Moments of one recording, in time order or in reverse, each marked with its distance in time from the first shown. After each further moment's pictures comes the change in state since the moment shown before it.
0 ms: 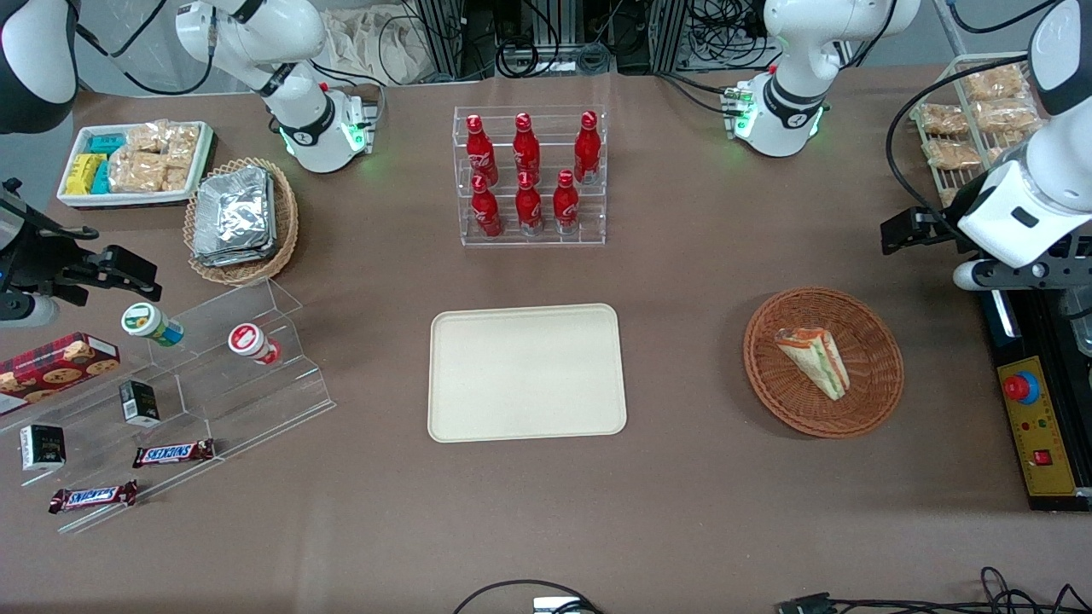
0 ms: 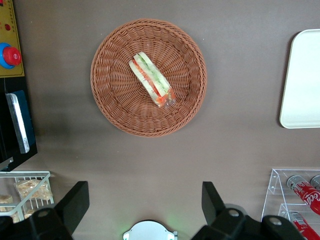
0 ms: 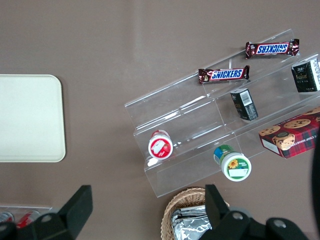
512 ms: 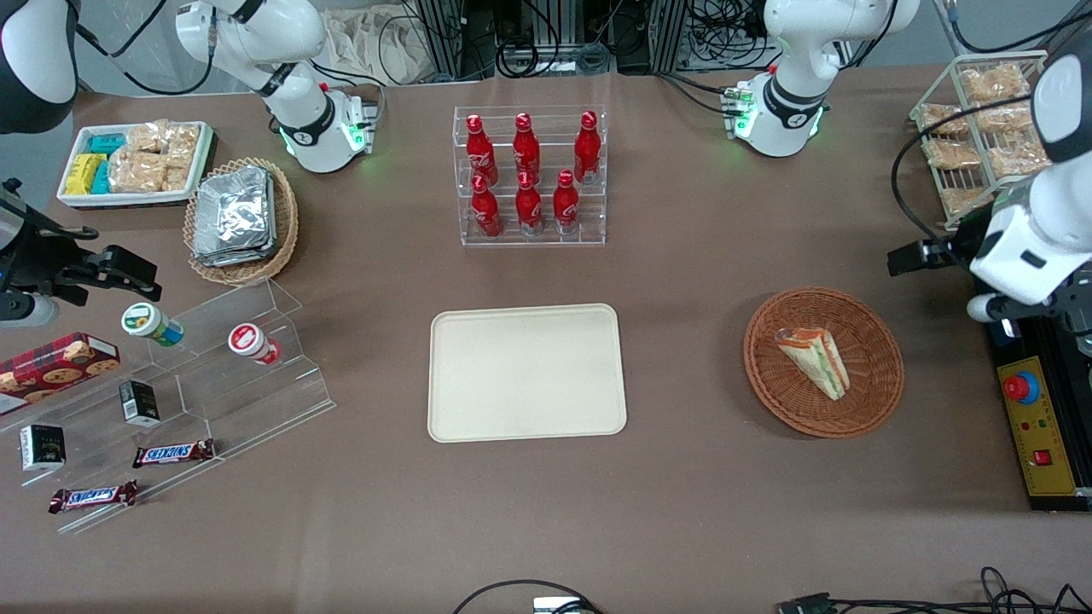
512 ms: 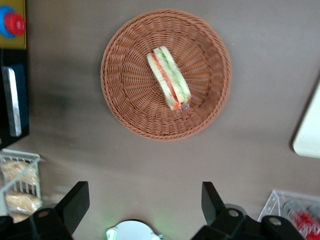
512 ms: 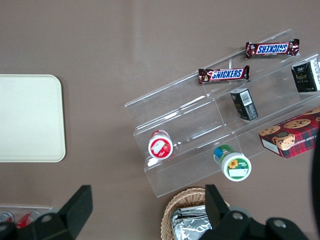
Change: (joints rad) arm 0.034 0.087 0.018 -0.031 0.000 0.048 -0.159
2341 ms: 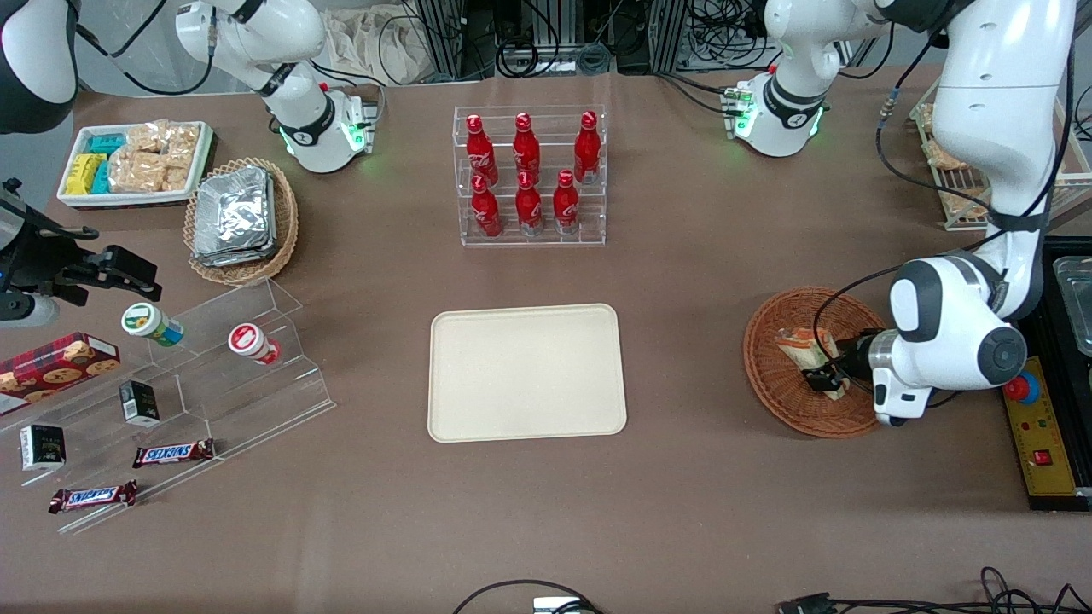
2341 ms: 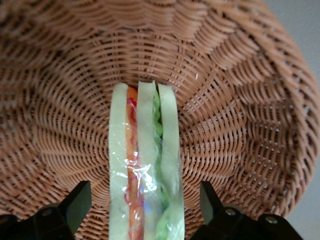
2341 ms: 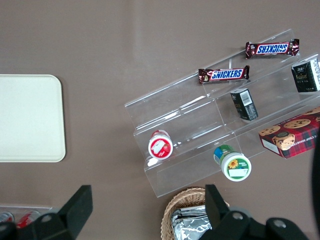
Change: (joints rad) arm 0.045 0.404 -0.004 -0.224 -0.180 0.580 -0.291
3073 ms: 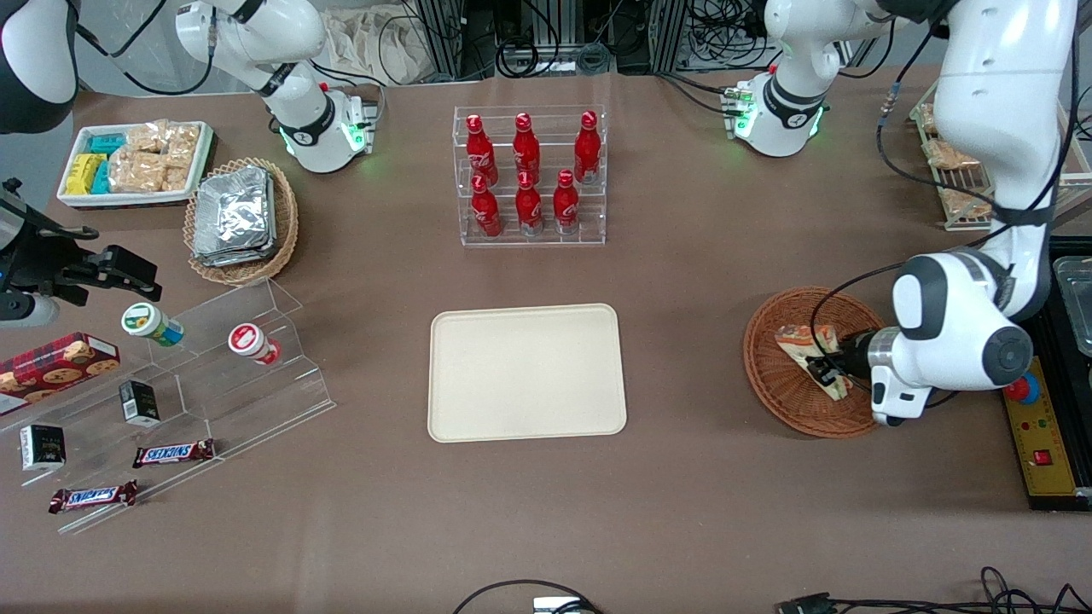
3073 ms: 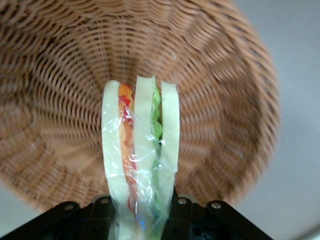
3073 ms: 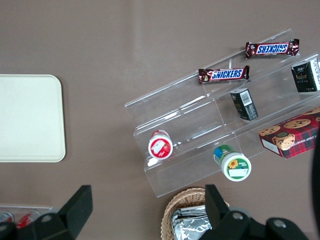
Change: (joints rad) arm -0.002 -0.078 -0.031 0.062 -0.002 -0.143 0.014
